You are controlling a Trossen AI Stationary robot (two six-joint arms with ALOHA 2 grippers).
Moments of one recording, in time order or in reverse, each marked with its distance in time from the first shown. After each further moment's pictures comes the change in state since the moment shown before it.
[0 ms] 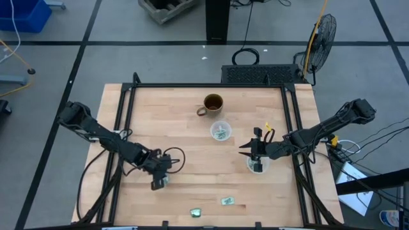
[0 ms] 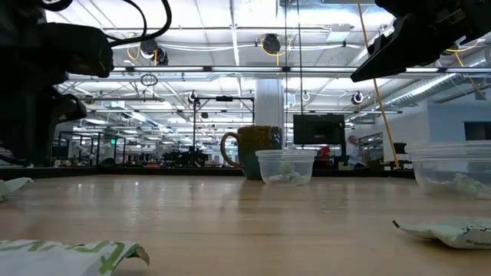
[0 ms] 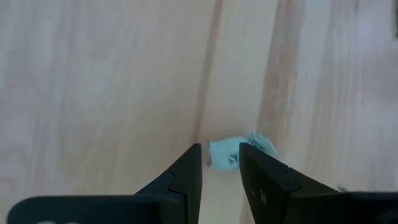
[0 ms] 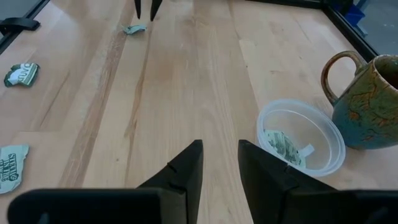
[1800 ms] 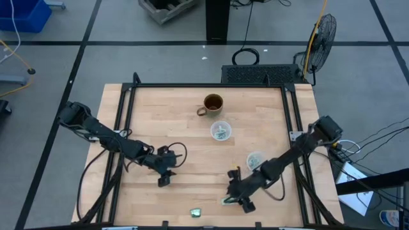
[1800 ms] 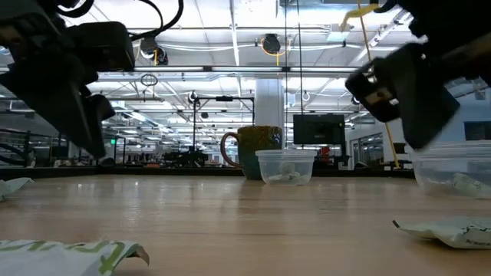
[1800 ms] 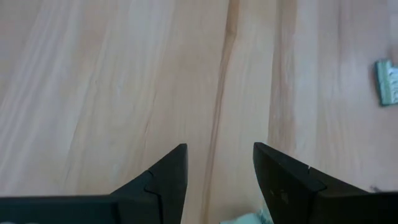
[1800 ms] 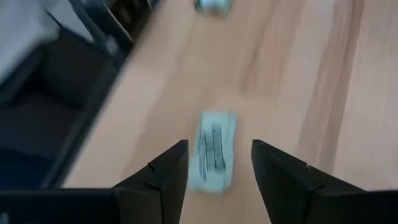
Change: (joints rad) left arm 0.060 0.000 -0.062 0.256 -0.089 0.101; right arm 0.186 0.715 0.359 0.148 -0.445 0.133
